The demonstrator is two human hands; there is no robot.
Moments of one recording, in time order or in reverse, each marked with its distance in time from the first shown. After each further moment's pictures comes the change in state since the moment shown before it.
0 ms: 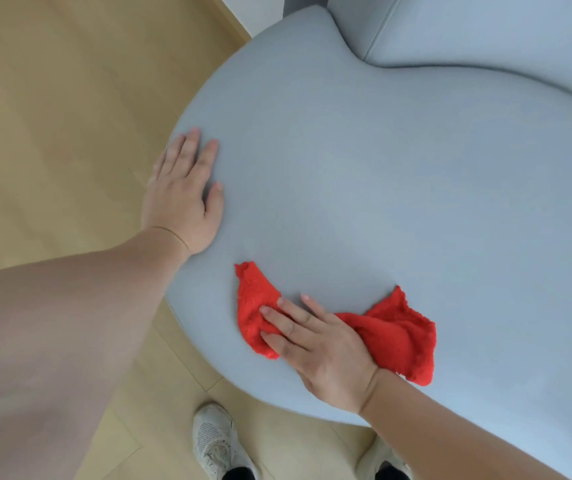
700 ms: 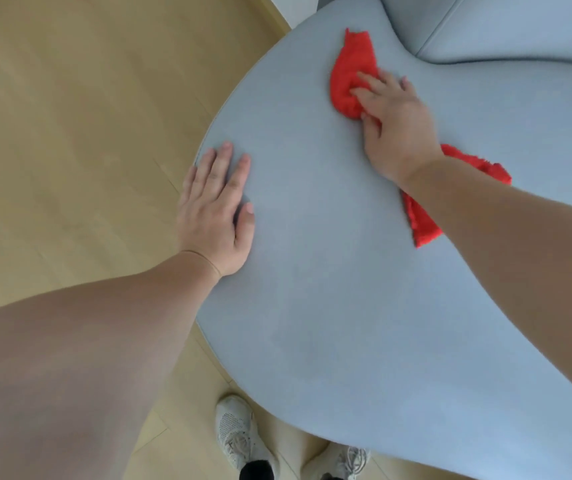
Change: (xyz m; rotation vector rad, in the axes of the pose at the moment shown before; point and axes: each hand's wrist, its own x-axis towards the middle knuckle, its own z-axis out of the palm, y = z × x) left_hand 0.004 -0.002 0.010 -0.095 0.050 0.062; right_hand 0.166 0.212 -0.073 0.016 0.132 0.521
